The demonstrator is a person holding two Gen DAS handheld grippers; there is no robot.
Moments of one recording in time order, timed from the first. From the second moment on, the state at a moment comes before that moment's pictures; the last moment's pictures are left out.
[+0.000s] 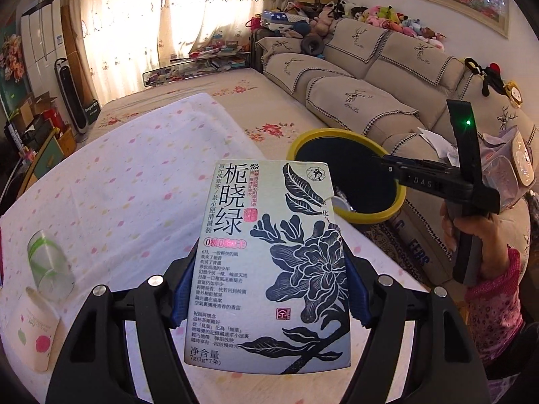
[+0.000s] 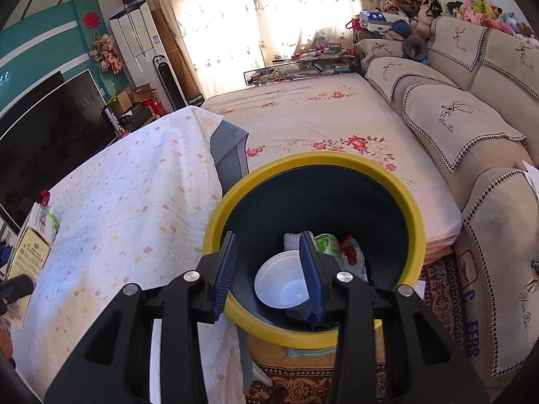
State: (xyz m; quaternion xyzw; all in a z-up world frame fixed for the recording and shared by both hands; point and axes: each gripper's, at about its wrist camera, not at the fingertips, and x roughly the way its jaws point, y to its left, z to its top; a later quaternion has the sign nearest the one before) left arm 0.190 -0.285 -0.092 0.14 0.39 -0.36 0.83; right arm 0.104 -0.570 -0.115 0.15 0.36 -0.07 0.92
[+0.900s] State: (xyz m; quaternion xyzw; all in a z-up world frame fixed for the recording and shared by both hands) left arm 0.272 -0.536 -0.177 0.21 0.47 -0.36 0.78; right arm 0.044 -0.644 -0.127 0.17 0.36 -0.12 0.91
